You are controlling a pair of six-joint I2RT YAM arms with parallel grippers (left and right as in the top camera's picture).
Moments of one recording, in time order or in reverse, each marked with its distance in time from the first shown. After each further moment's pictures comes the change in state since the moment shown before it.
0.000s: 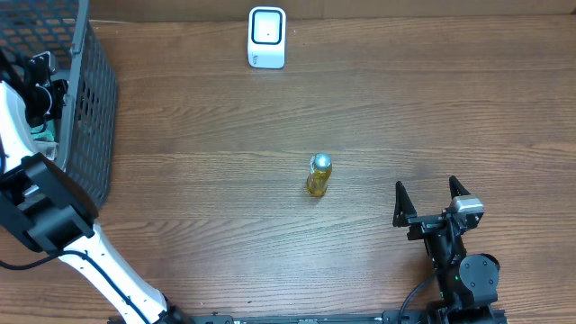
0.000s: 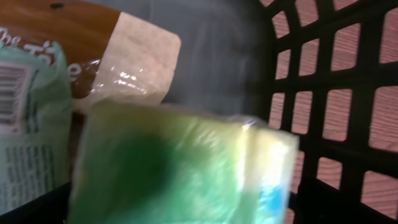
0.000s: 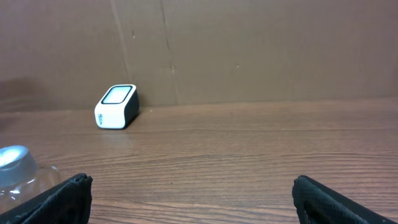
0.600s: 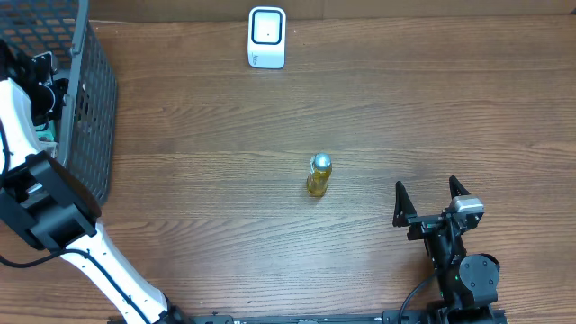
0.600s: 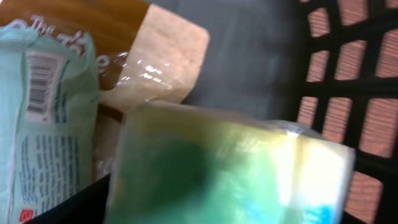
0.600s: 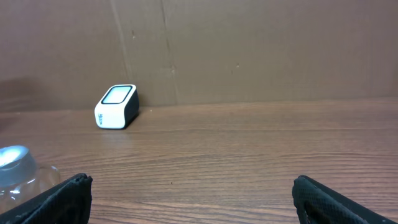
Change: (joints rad) left arm -0.015 0.000 0.000 0.009 -0.121 -0.052; right arm 0.000 0.000 0.000 0.000 0.000 0.000
